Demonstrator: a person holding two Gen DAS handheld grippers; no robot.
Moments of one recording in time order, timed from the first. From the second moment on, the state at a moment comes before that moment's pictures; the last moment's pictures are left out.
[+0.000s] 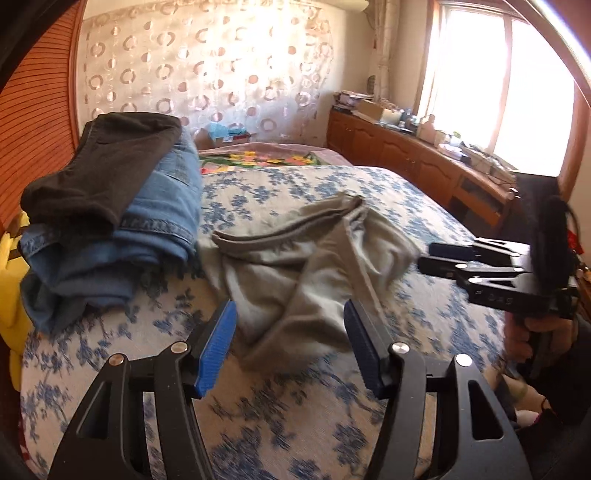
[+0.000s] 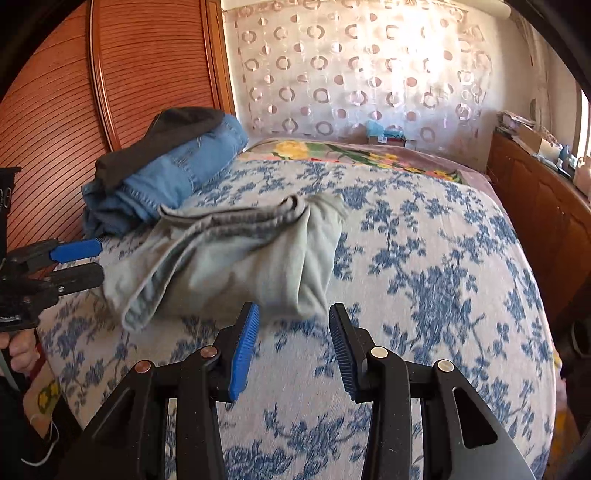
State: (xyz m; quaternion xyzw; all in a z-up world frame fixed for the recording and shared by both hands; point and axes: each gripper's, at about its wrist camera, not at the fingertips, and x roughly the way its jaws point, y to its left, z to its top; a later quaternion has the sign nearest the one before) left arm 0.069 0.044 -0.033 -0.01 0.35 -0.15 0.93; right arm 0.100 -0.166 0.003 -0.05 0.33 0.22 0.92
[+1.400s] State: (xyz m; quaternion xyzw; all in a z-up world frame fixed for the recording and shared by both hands) left arm 0.120 0.016 -0.021 0.09 0.34 -0.10 0.93; right arm 0.096 -0.161 -0.009 -0.05 0.32 0.22 0.92
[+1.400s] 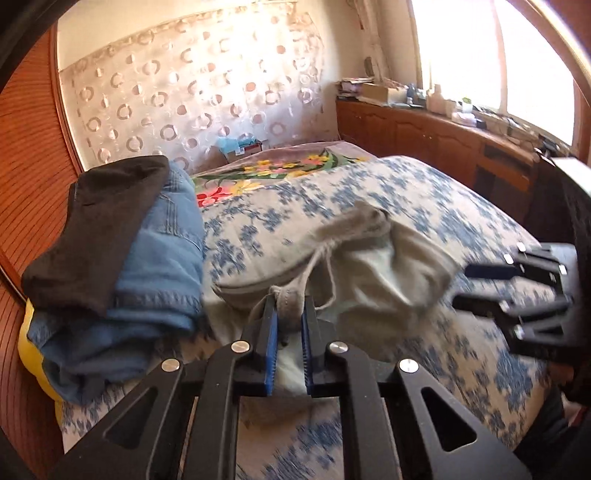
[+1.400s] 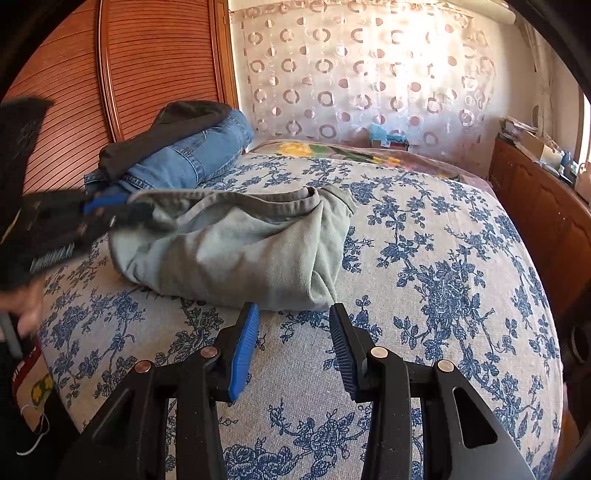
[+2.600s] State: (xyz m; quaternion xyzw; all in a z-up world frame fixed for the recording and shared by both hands) left arm 0.111 0.051 -0.059 0.02 0.40 -0.11 0.91; right arm 0.130 -0.165 0.010 -0.02 0.34 0.24 0.91
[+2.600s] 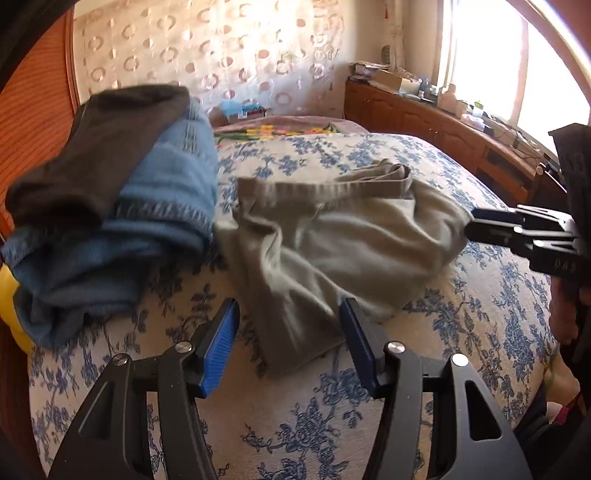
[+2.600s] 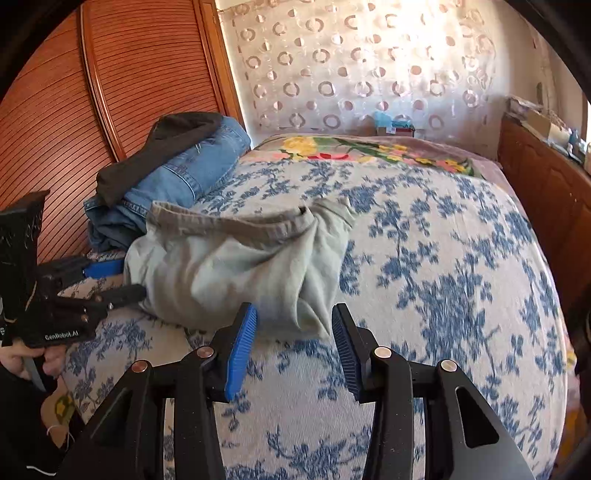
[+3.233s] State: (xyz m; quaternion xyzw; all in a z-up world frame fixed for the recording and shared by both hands) left arm 0.116 0.049 -0.060 0.00 0.41 -0.16 0.90; right arm 0.149 -0.162 -0.008 -0.02 0.38 0.30 0.87
